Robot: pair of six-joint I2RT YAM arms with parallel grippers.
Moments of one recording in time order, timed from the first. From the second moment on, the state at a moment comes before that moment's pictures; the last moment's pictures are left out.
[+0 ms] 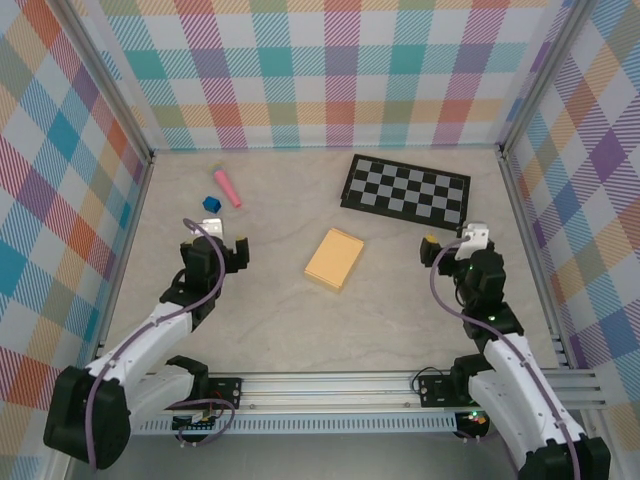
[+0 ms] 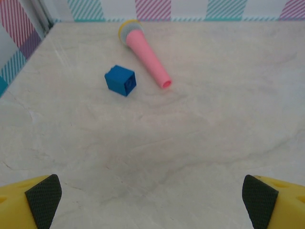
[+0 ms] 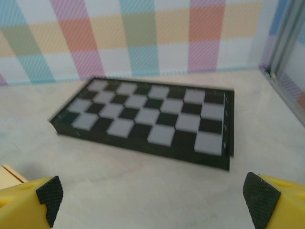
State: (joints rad) left arm -0.30 1.01 0.47 0.03 -0.40 -0.16; right arm 0.18 0.67 0.35 0.02 0.11 0.10
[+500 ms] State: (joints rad) left arm -0.17 1.38 0.38 0.51 -0.17 -0.06; right arm 0.19 1.35 0.34 0.51 0.15 0.01
